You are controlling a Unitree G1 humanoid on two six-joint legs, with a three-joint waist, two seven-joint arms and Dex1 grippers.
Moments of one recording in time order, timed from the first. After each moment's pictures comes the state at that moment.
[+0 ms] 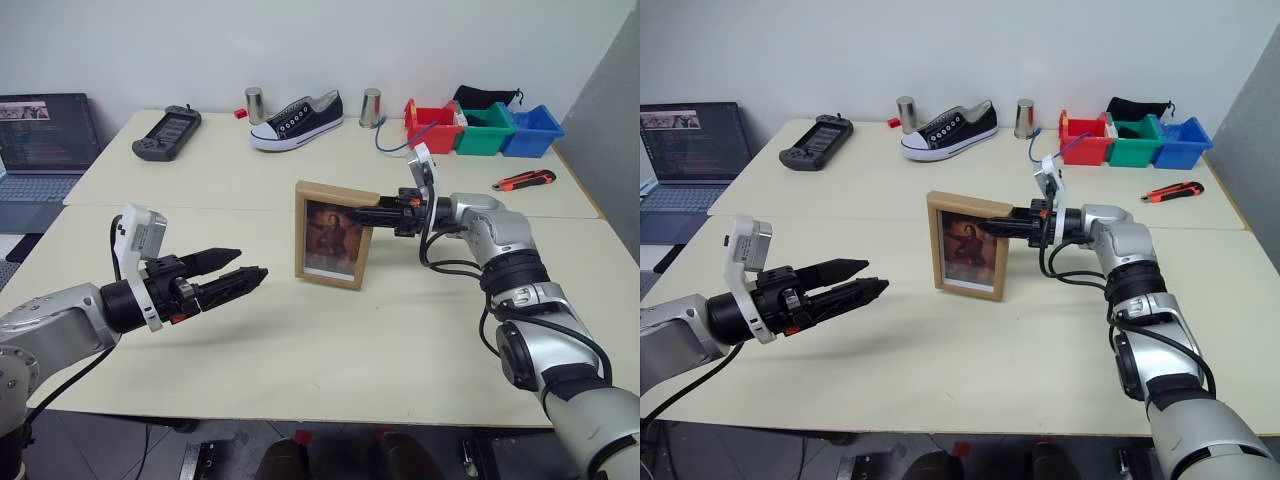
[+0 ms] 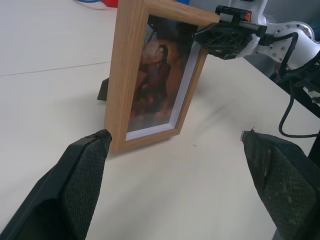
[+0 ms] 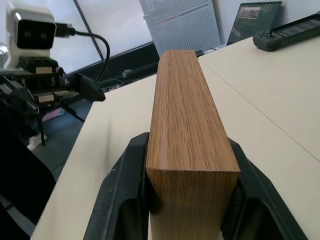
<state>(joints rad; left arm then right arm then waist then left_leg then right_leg) -0.11 0.94 0.49 -0.48 -1.32 1.02 -0.47 -1.09 -0.31 0.03 0.78 0.33 0.38 1.36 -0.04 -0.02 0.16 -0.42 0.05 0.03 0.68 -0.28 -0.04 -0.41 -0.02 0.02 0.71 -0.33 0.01</state>
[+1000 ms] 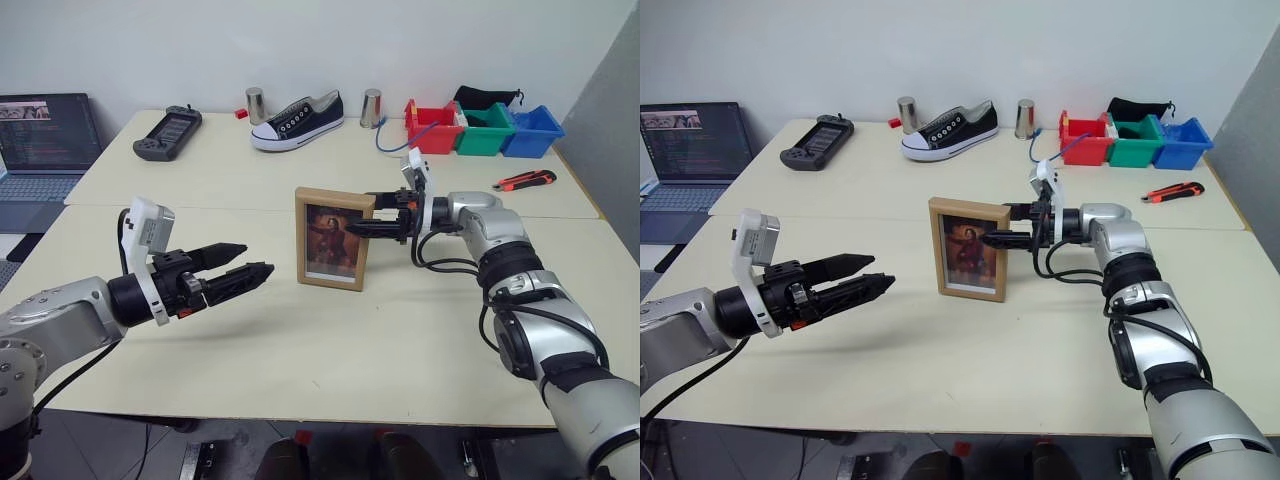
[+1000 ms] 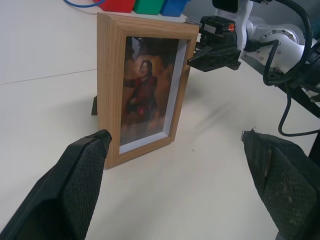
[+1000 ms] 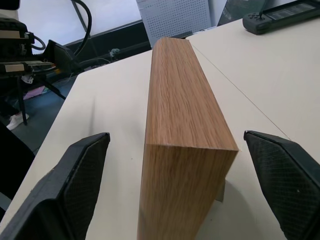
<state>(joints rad) -0.16 0.94 0.44 -0.47 -1.31 1.02 -0.47 -1.15 -0.33 0.04 0.94 0.23 0.25 1.38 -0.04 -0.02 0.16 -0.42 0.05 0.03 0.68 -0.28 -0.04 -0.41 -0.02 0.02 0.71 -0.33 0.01</state>
